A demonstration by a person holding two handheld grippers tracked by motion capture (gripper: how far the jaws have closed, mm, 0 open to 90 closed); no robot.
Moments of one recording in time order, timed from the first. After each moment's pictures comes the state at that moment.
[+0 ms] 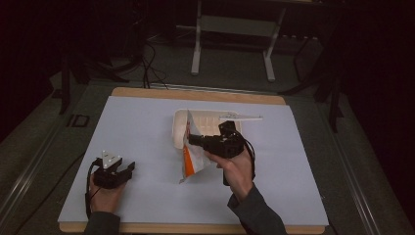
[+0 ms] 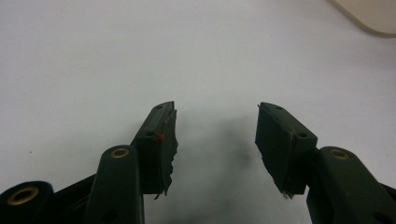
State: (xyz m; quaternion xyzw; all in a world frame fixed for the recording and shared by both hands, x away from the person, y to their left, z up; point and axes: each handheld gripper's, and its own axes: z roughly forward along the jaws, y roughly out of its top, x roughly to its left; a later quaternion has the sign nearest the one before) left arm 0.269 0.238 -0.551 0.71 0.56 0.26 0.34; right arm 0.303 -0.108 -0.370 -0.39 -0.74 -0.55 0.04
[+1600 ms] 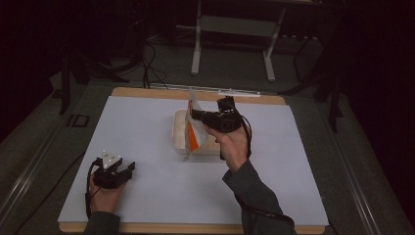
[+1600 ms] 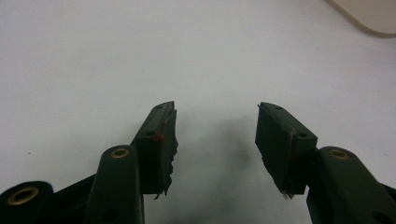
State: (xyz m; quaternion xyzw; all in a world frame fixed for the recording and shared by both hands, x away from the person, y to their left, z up) left arm 0.269 0.238 -0.551 0.71 0.56 0.26 0.34; right arm 0.355 -0.099 -0.350 -0.42 -0.73 -0.54 -0.02
